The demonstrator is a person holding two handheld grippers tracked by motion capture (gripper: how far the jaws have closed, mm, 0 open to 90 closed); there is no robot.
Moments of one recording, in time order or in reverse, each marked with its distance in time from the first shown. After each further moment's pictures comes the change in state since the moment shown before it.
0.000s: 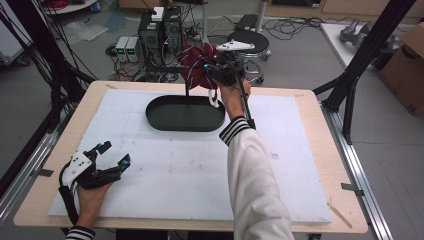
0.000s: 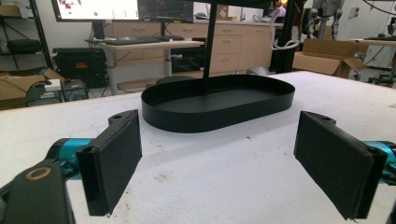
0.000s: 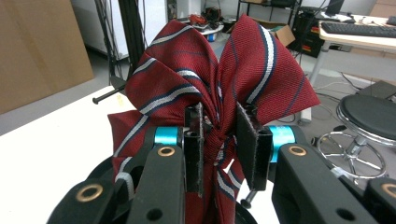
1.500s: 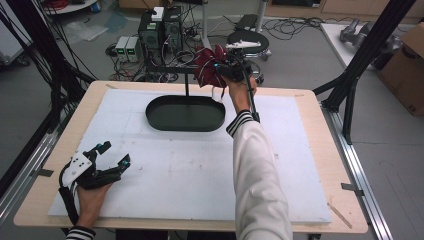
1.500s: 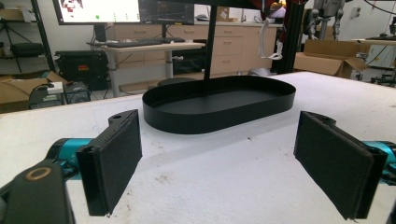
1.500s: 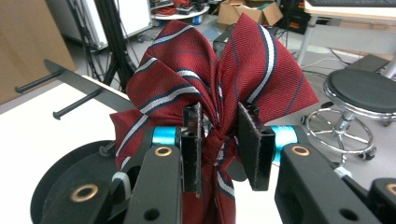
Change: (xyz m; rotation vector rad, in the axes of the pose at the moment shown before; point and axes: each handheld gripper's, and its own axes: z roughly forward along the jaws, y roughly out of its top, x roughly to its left) left arm -0.001 0.000 -0.001 -0.004 0.006 0.014; right arm -0.044 -0.014 0.025 0.070 -0.042 0.052
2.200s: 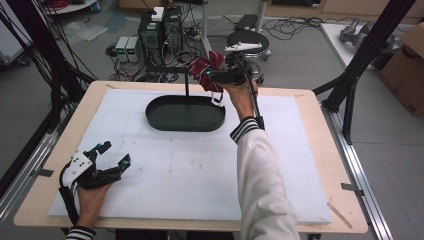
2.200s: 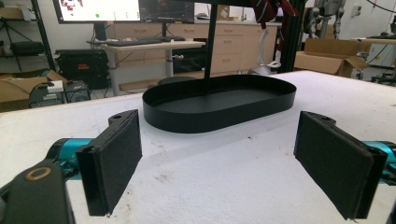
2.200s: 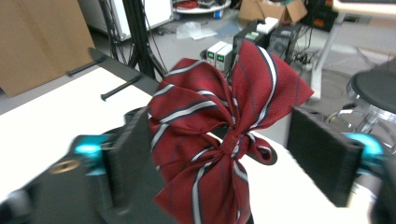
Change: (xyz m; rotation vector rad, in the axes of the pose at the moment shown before) left arm 0.000 0.000 0.001 0.006 0.000 -0.004; right arm 0.012 0.000 -0.023 0.005 0.079 -0.046
